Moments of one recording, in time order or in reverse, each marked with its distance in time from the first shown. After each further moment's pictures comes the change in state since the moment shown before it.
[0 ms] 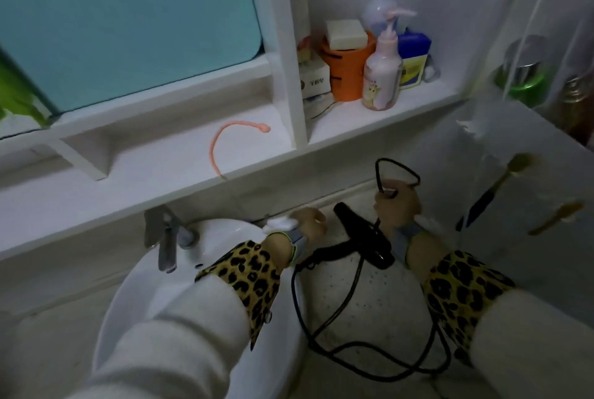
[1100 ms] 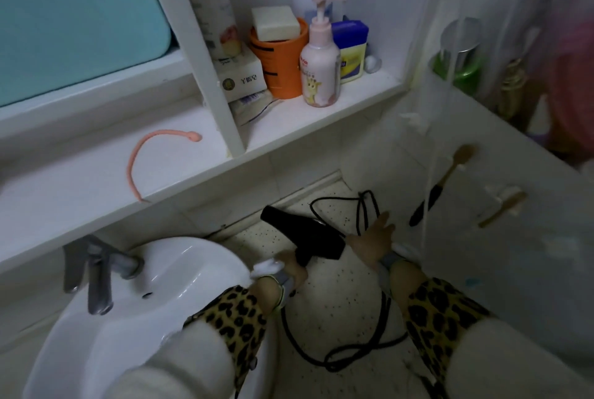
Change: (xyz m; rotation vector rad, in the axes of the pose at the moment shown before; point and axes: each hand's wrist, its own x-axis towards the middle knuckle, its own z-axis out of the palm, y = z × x) left_hand 0.027 -0.004 0.097 0.205 -0.056 -0.201; right_hand 0.014 0.095 -0.016 -0.368 -0.125 0.338
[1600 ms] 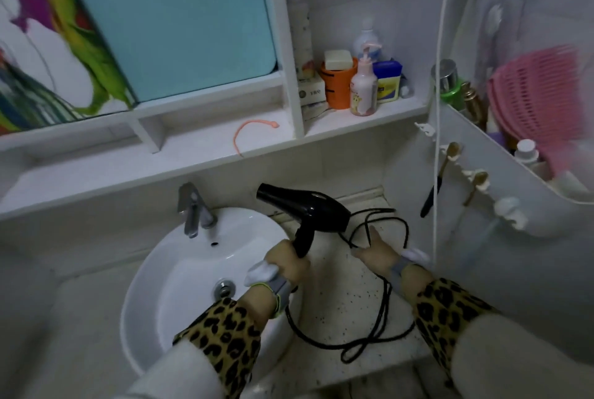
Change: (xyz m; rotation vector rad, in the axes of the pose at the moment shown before) left_hand -0.170 -0.046 -0.002 -0.298 0.501 -0.022; right_hand -0.103 0.013 -0.019 -0.149 -0.442 -0.300
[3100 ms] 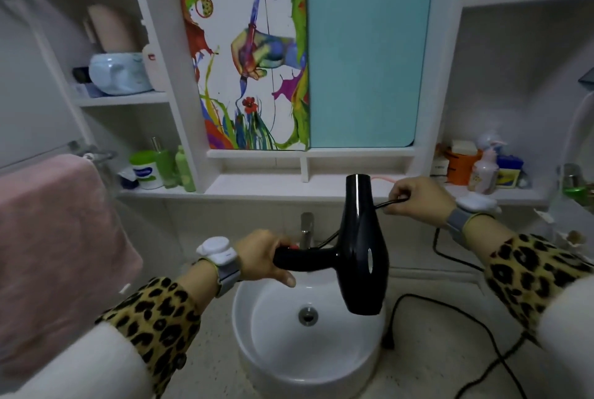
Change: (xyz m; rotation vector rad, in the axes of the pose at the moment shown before) left_hand -0.171 -0.144 -0.261 0.182 0.095 0.359; right_hand -0.180 -0.249 0.018 -0.516 0.321 -0.966
